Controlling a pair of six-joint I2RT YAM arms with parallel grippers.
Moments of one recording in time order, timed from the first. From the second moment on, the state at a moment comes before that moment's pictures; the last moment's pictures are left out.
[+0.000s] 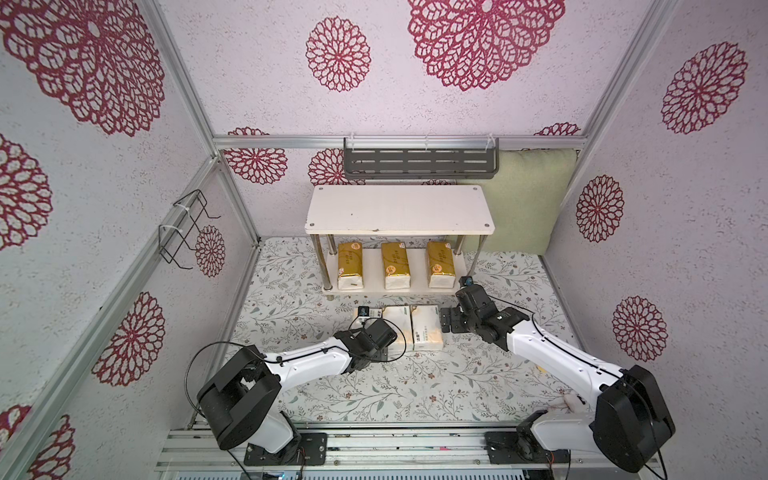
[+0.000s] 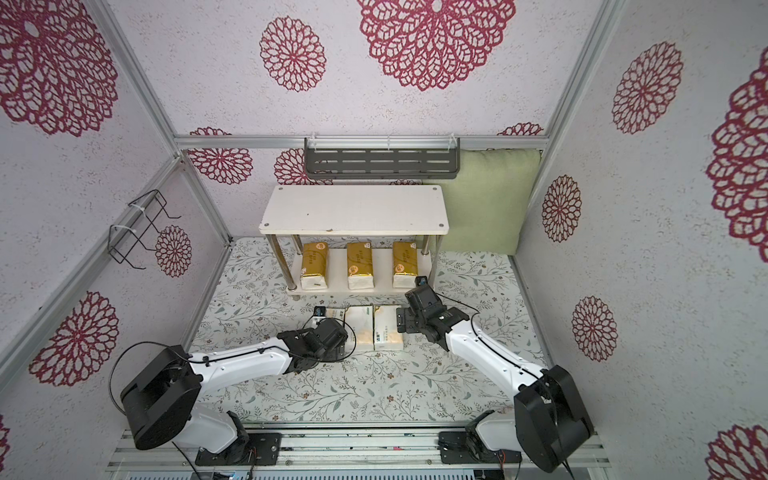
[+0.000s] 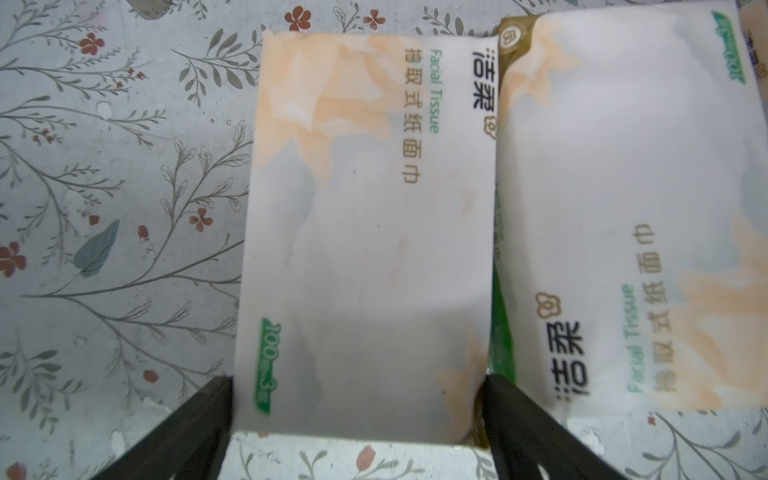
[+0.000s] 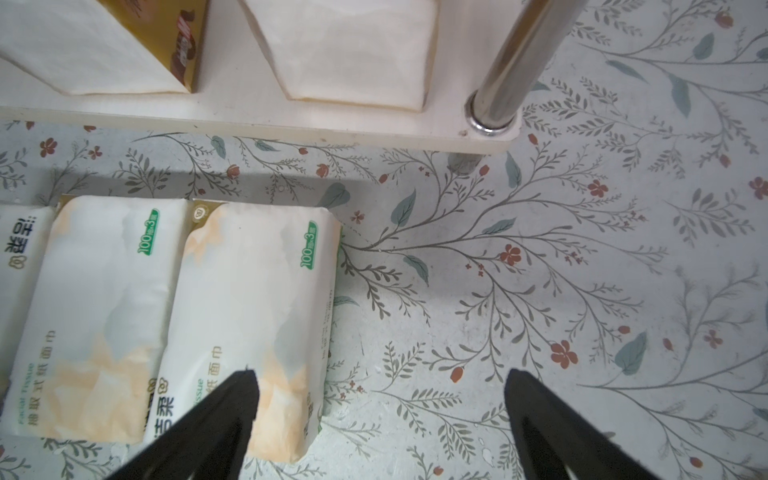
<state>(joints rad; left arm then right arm) -0.86 1.51 0.80 -0.46 -0.46 -0.76 0.58 1.32 0.89 -0.50 0.25 0.40</state>
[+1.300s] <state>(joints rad) -0.73 1.61 0.80 -0.27 -0.35 -0.58 0.62 1.35 0.89 -0.49 0.25 0.40</state>
